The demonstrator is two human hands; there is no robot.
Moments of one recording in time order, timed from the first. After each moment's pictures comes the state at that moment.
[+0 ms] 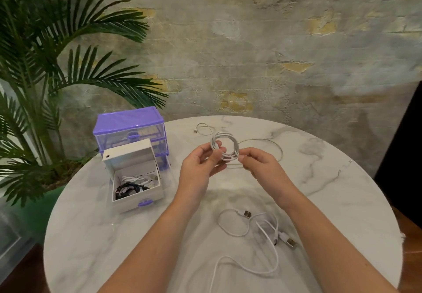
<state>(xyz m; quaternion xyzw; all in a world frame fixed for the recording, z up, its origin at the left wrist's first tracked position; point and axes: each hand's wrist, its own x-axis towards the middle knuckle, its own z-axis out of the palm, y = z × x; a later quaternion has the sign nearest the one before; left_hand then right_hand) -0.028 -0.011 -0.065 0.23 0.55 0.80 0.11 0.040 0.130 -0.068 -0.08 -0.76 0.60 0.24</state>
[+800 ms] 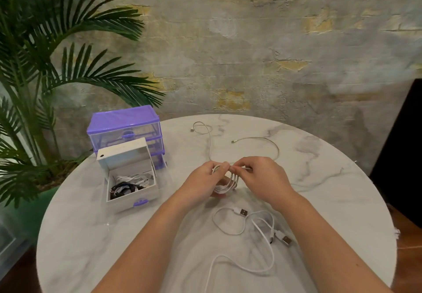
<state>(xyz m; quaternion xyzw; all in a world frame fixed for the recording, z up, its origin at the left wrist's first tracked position) -0.031 -0.014 -0.079 0.27 0.76 0.56 0.19 0.047 0.132 -0.073 -0.15 -0.93 0.23 0.22</state>
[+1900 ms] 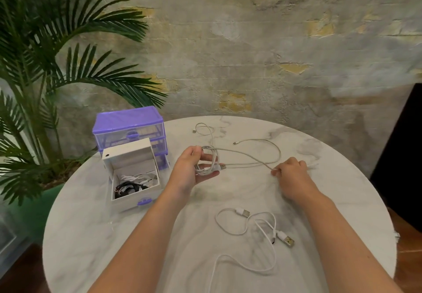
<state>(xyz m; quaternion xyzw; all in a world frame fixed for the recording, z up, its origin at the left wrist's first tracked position) -0.033 -0.031 -0.051 0.16 0.57 0.79 0.18 0.048 0.205 -0.106 -0.29 -0.94 0.12 0.14</state>
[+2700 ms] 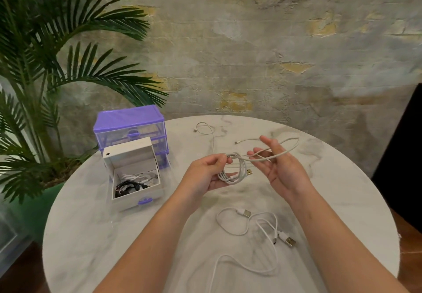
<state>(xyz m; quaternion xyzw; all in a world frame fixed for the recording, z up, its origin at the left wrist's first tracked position) -0.022 -0.020 -0.062 0.20 0.60 0.73 0.26 0.043 0.149 -0.061 -0.12 -0.44 0.85 0.26</state>
